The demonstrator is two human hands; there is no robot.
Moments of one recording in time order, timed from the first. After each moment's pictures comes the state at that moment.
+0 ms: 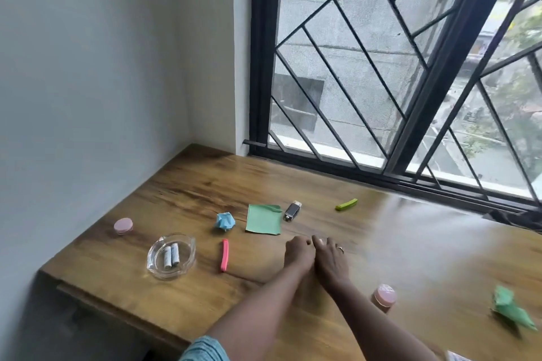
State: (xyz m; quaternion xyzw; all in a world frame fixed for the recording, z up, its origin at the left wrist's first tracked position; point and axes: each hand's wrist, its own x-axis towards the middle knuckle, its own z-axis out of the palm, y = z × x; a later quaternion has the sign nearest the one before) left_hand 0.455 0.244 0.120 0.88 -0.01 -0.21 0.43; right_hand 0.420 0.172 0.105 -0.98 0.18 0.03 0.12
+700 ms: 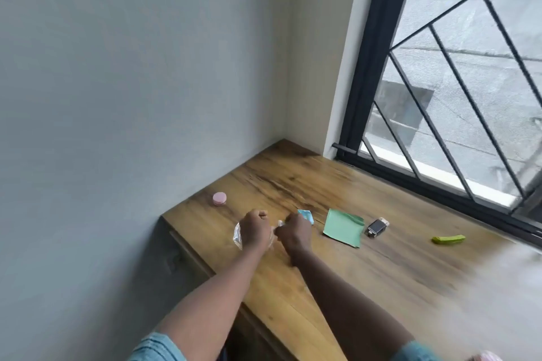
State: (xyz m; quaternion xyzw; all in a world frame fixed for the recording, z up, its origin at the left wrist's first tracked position) left_hand 0.491 0.463 0.148 0.83 0.27 0.06 0.49; right_hand 0.497 0.383 0.142 -0.91 0.09 0.06 0.40
